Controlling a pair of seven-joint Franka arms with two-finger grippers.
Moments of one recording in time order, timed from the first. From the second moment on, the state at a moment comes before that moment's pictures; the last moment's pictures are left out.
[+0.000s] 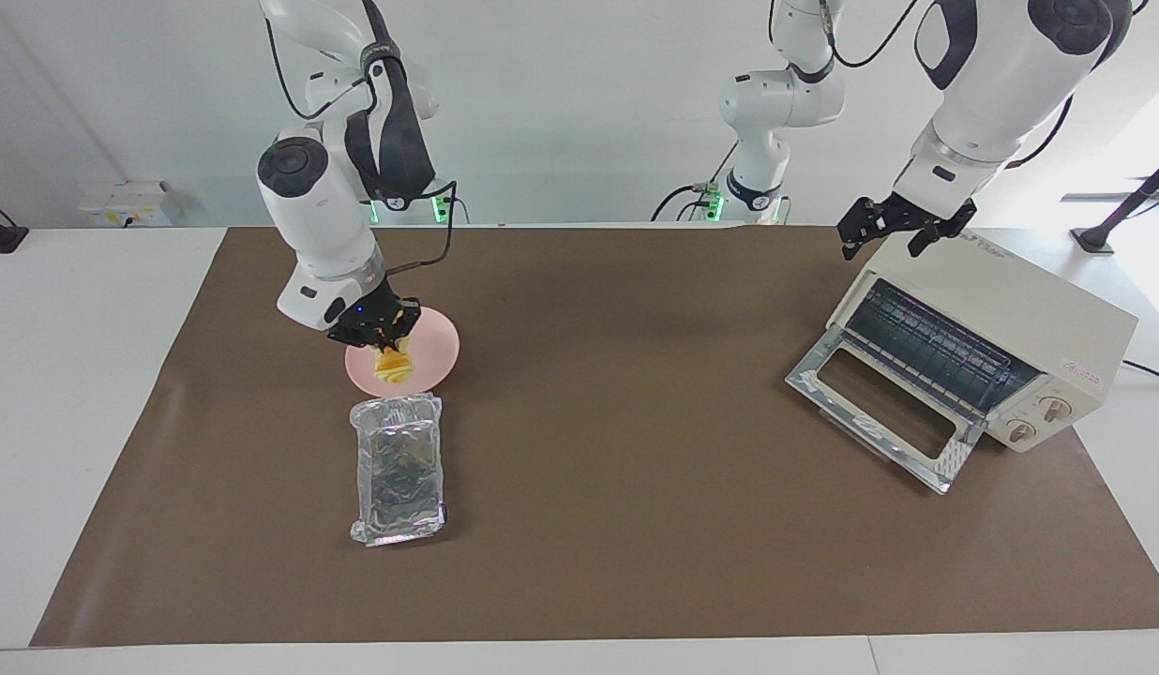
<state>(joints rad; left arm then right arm) -0.03 -0.02 -0.09 -1.62 0.00 1.49 -0.09 0.09 0.18 0.07 -1.78 0.02 2.00 -0.11</state>
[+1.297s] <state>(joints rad) -0.03 -0.02 -0.09 -1.62 0.00 1.49 -0.09 0.10 0.64 0.07 -1.45 -0.03 2.14 -0.04</state>
